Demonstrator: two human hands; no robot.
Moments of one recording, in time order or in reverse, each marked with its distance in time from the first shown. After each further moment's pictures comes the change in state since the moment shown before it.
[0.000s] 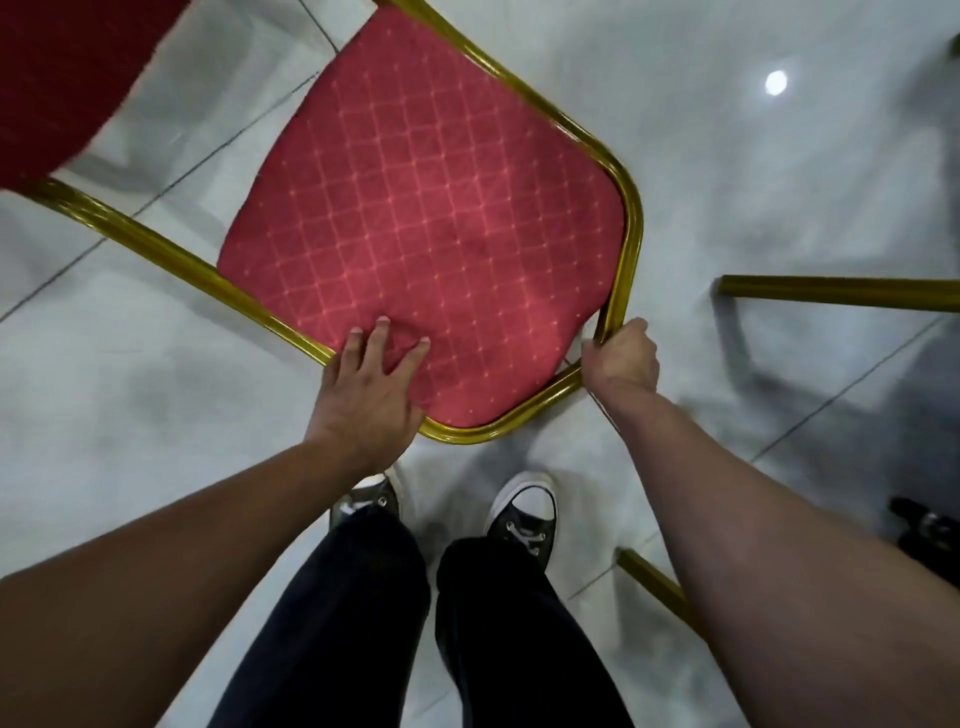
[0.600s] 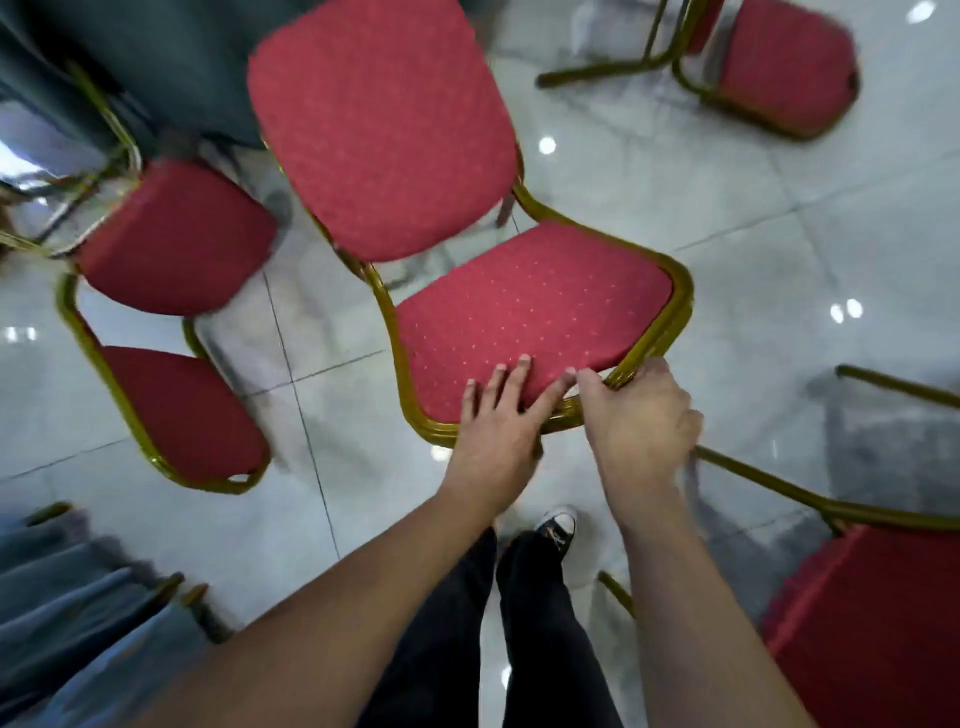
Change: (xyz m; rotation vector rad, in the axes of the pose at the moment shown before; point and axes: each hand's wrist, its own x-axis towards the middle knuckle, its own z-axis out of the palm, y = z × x) left_hand -0.371 0.043 -0.417 -0.276 0.379 -0.056; right_hand -0.471 -0.238 -0.408 -0.046 0.285 -0.547
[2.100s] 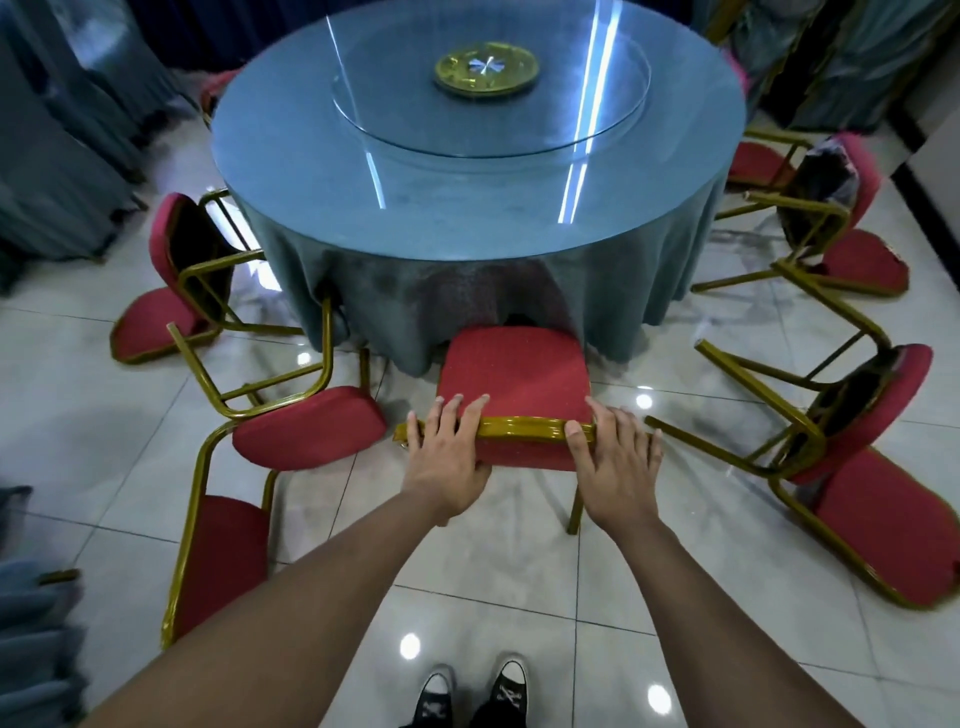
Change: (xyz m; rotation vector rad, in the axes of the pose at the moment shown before) left_hand 0.225 -0.202 -0.367 -0.177 0.352 -0.571; right_hand 0.276 -0.407 -0.023 0.093 -0.253 -0.923
